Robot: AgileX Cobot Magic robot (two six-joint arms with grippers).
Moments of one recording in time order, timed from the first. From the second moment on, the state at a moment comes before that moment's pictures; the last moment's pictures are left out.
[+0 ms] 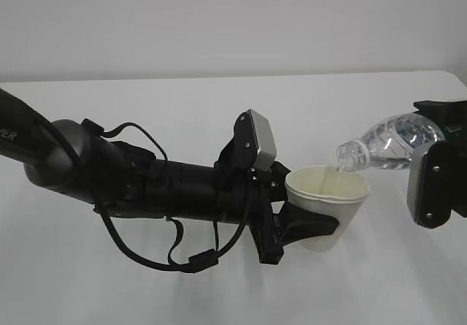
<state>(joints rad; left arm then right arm) -0.64 2.16 -1.07 1.05 -0.98 -0.57 0.15 1.38 -0.38 -0.01 -0.62 -1.59</state>
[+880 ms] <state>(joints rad) -0.64 2.17 -1.07 1.05 -0.98 -0.57 0.15 1.38 -0.38 -0.01 -0.62 -1.60</state>
